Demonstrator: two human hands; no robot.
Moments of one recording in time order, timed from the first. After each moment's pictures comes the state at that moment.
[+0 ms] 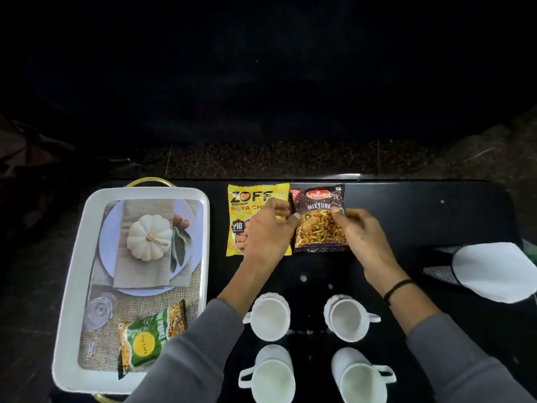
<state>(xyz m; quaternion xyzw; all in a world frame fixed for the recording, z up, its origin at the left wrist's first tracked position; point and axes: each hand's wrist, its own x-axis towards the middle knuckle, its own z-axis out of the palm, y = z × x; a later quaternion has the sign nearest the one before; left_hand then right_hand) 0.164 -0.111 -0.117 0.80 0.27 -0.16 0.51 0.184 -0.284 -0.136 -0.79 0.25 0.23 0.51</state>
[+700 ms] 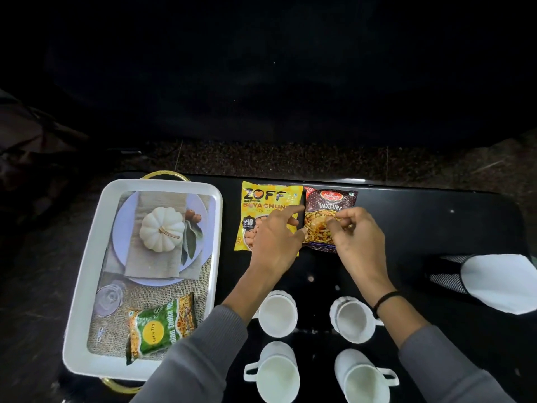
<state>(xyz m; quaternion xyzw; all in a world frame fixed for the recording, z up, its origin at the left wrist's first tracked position) 0.144 -0.099 -0.110 0.86 0.18 -0.14 0.46 0.170 -0.251 -0.112 -0.90 0.12 0.12 0.39</state>
